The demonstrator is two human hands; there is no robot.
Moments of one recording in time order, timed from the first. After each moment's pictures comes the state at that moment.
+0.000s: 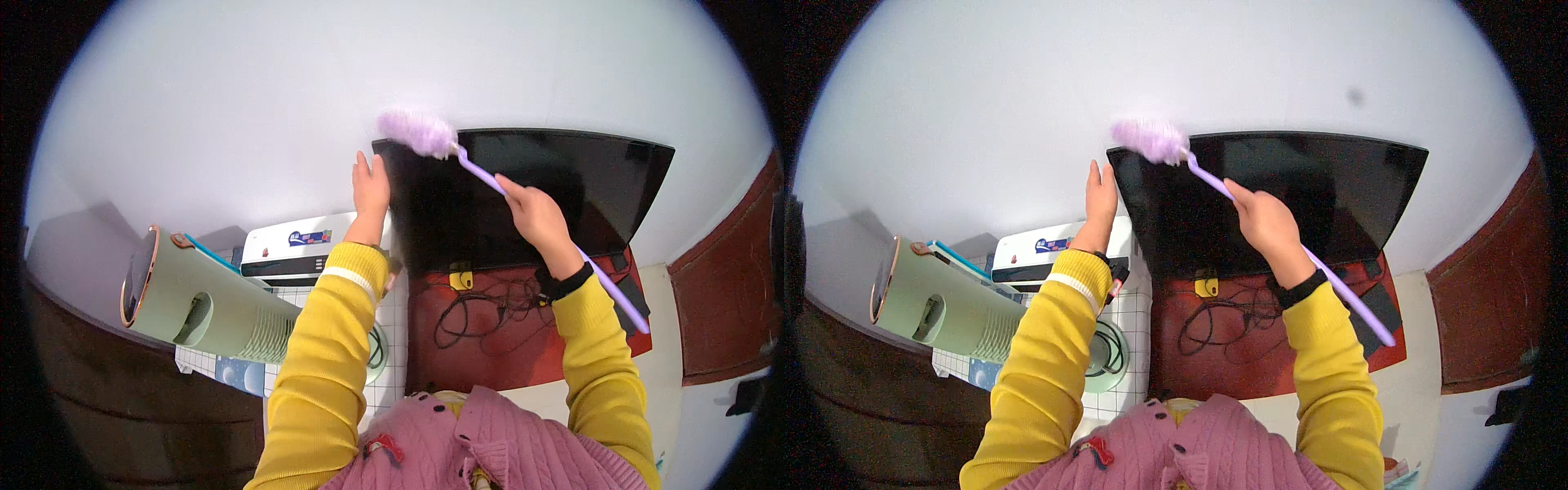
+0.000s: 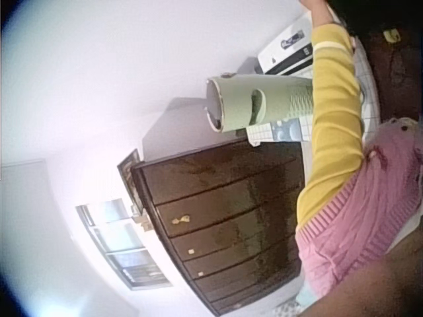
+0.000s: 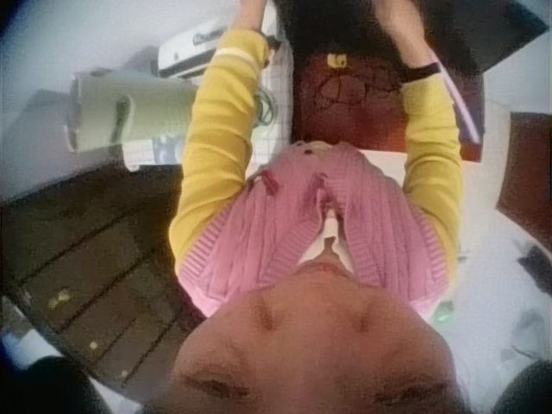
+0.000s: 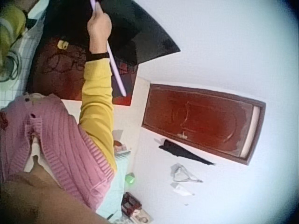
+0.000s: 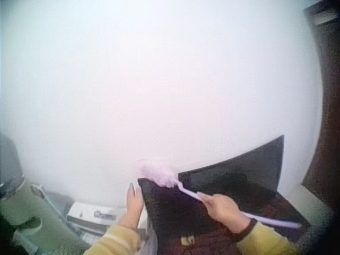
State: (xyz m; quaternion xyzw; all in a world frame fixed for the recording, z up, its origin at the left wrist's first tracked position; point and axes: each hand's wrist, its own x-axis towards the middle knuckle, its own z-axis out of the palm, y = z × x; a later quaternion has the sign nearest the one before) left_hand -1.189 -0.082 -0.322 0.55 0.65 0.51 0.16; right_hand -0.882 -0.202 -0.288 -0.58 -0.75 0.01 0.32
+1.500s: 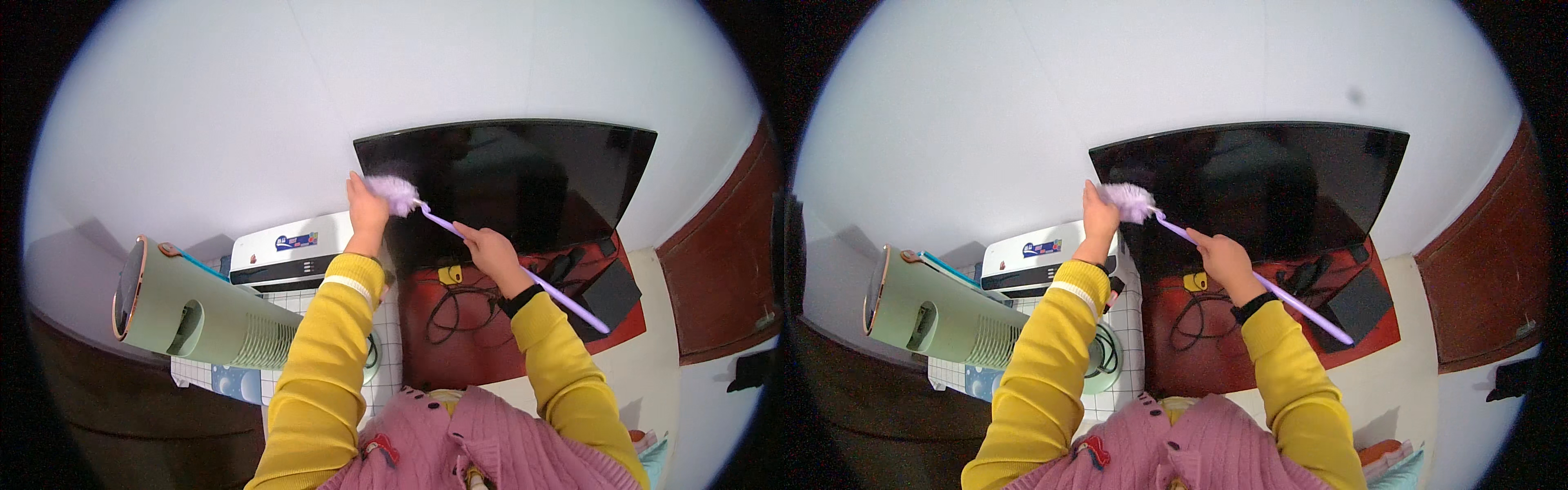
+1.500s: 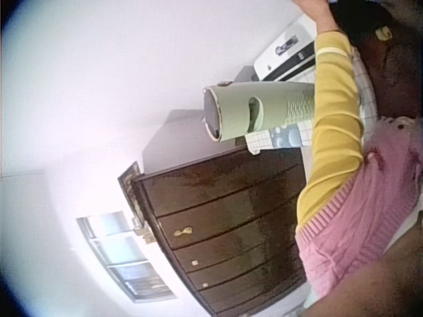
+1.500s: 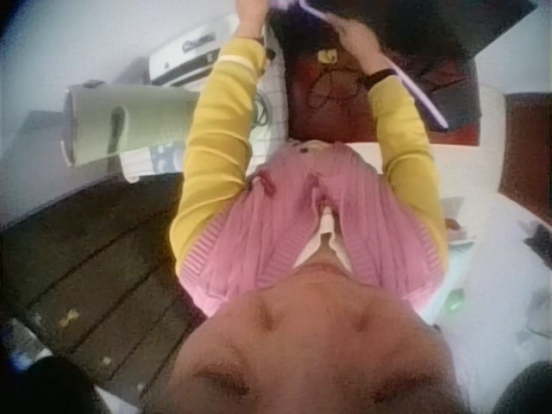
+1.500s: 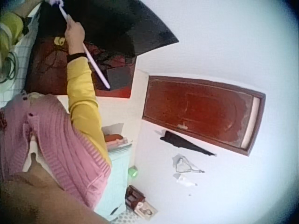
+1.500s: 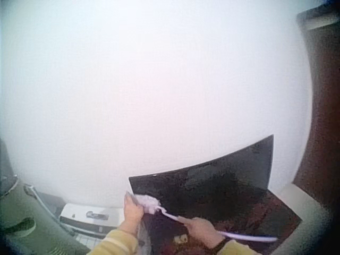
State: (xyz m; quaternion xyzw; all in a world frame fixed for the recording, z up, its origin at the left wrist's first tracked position) left_hand -1.185 -0.102 -0.368 0.63 0.65 0.42 0.08; right_hand -0.922 -0.229 -0.393 -0.59 -0.75 0.10 0.28
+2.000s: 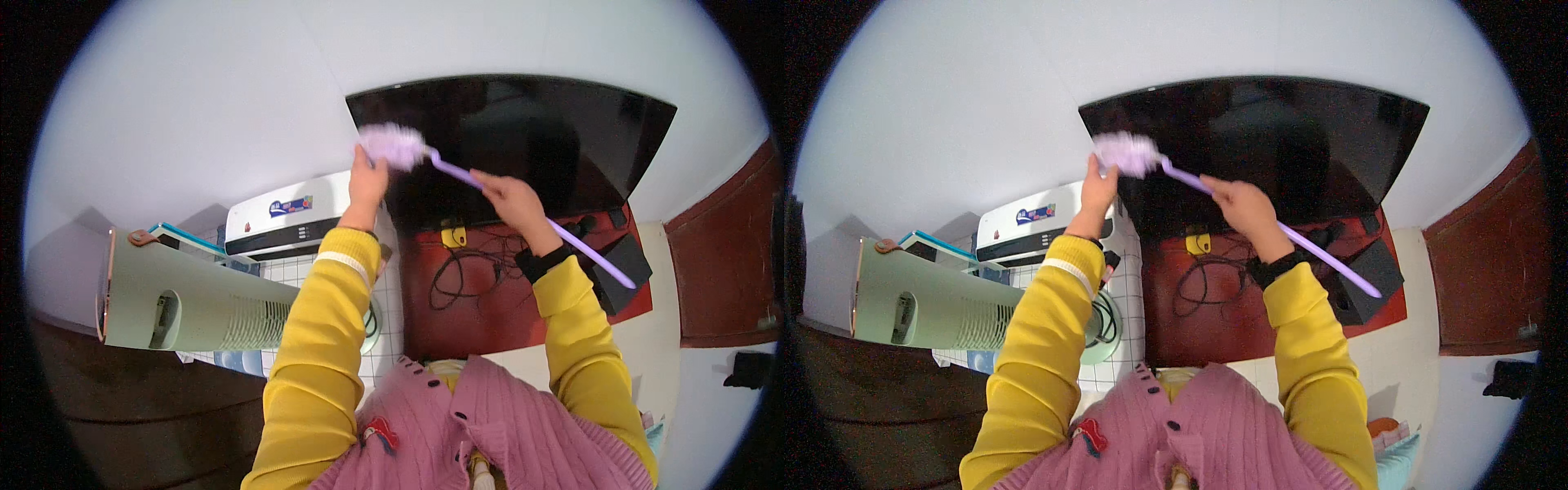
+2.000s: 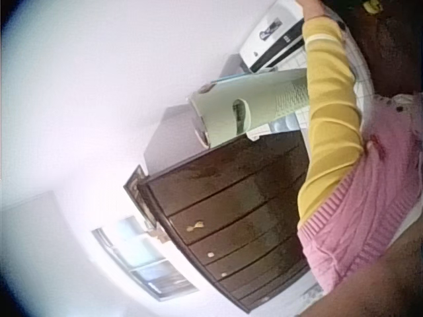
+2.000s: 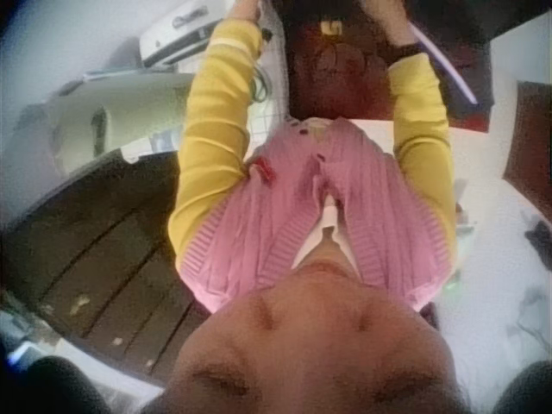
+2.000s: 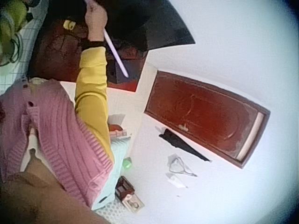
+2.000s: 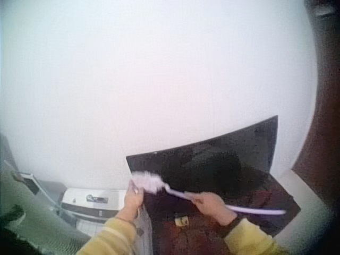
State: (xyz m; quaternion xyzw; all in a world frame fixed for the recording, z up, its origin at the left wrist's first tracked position) left_hand -1.191 -0.109 -0.392 0.60 0.69 0.35 0.20; right_hand -0.885 -0.203 -0.395 -0.57 -0.73 0.20 0.31
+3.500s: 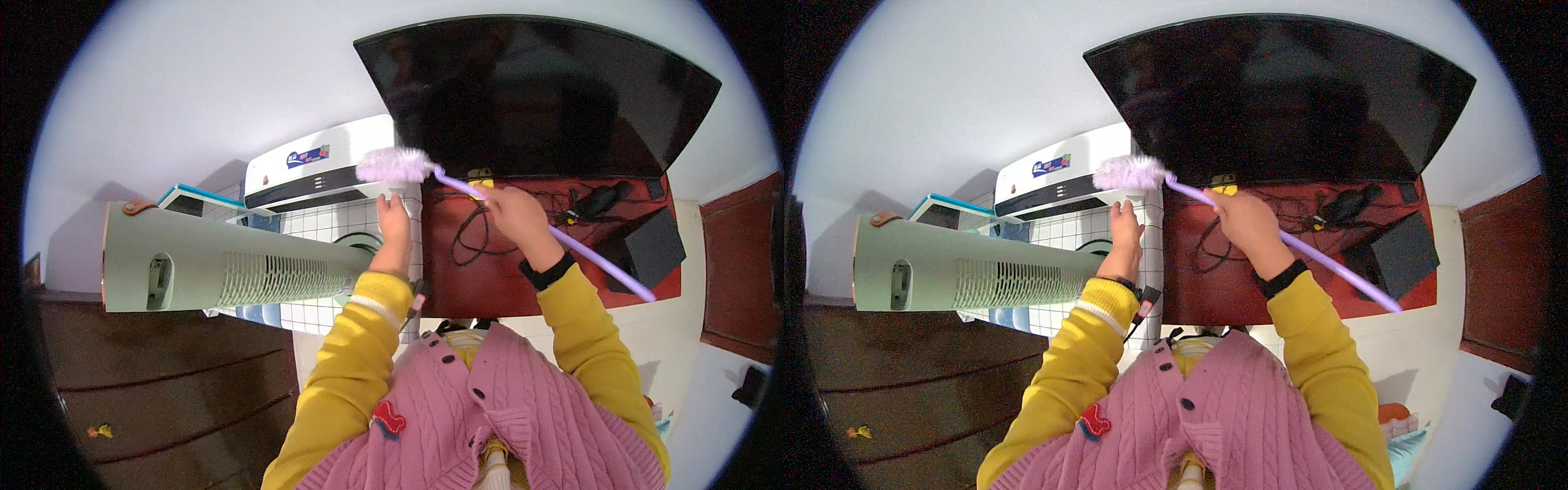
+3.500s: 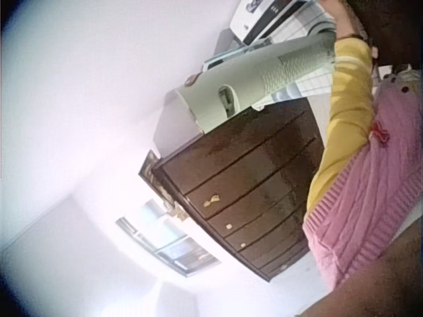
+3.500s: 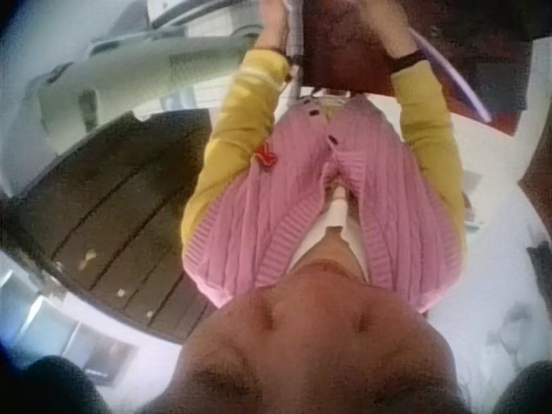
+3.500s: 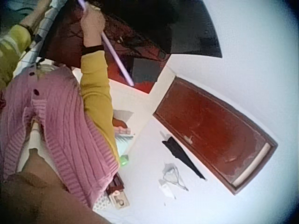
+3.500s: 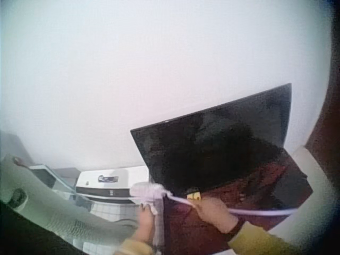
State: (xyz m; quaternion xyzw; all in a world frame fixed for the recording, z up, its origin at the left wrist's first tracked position) left_hand -1.194 -0.251 -0.522 0.25 0.75 0.49 0.37; right_hand -0.929 -0.281 -0.435 -0.59 -0.76 0.21 0.19
